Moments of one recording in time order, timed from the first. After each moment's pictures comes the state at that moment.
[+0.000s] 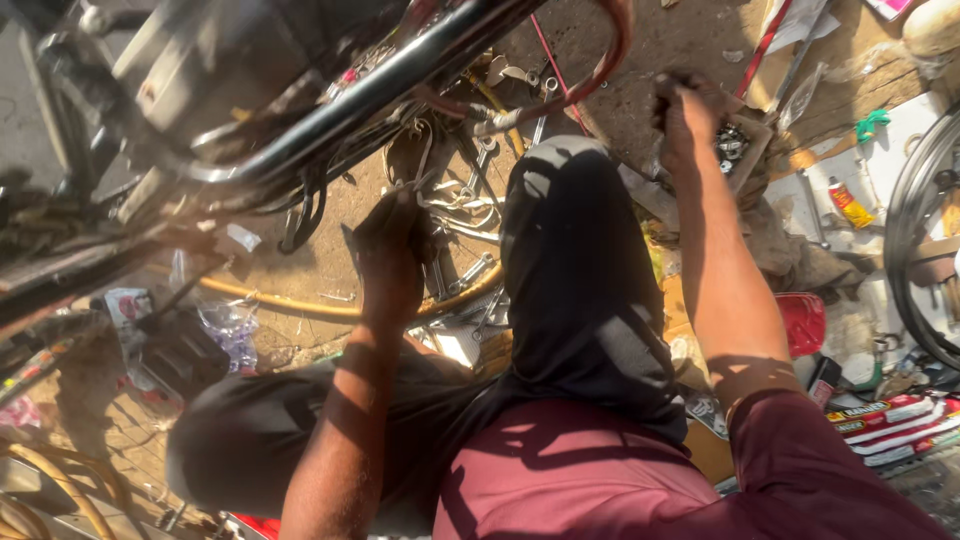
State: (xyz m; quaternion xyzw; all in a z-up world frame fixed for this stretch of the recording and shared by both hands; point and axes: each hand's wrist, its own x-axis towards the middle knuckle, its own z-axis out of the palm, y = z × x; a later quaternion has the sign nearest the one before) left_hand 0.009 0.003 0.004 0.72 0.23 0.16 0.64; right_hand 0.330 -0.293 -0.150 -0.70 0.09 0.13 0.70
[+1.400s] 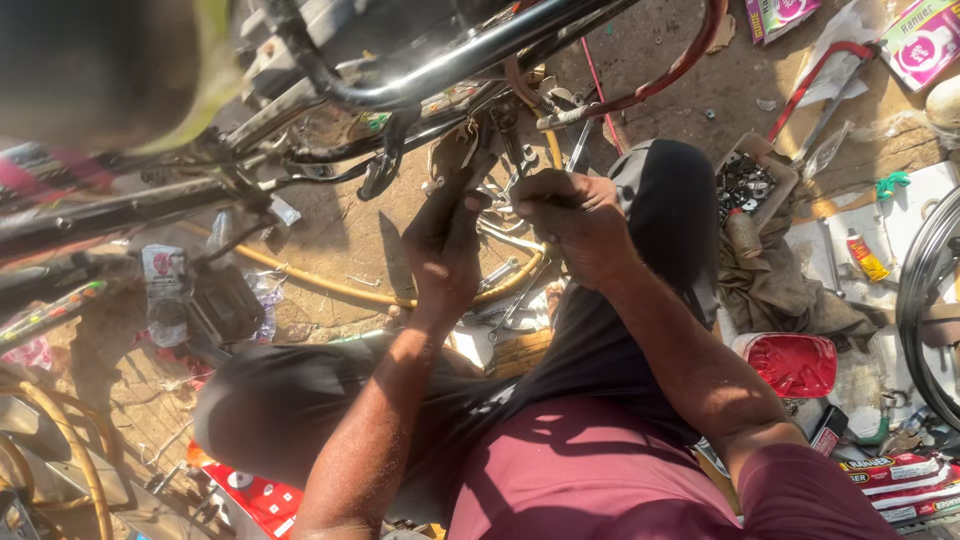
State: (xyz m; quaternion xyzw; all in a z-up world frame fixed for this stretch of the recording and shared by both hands) left_hand -0.018 -0.028 0.021 0.60 0.27 0.27 0.70; right_hand 0.110 -0.161 0.029 -0.54 -0.14 0.41 0.72
